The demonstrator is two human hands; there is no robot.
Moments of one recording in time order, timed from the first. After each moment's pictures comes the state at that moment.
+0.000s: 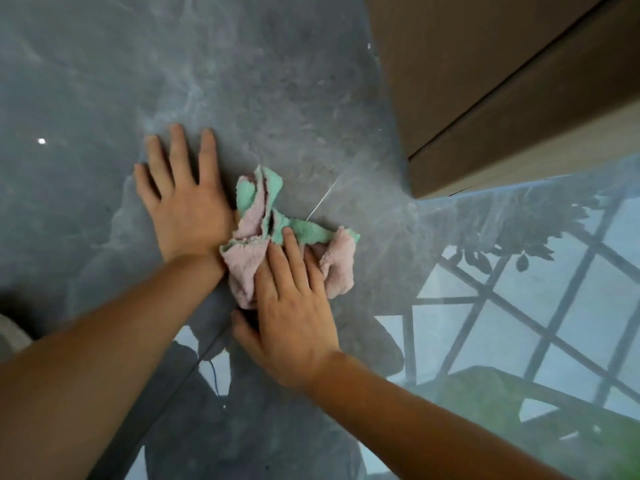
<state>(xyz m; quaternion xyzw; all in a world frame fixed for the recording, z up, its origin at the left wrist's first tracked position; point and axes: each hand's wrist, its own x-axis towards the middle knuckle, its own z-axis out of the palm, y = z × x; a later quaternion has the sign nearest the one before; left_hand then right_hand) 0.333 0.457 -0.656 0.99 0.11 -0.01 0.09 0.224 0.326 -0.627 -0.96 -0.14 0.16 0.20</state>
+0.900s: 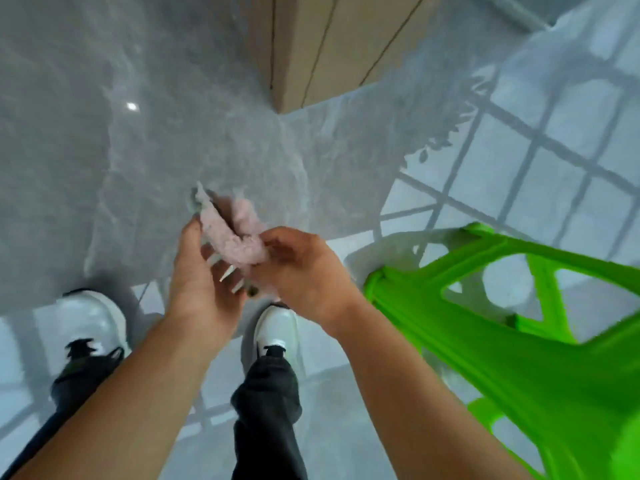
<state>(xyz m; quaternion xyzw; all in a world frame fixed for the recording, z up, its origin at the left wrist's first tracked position) 0.119 0.349 -0.302 0.38 0.50 -0.30 0.72 0.104 0.225 -0.277 -0.69 0.26 0.34 0.58</state>
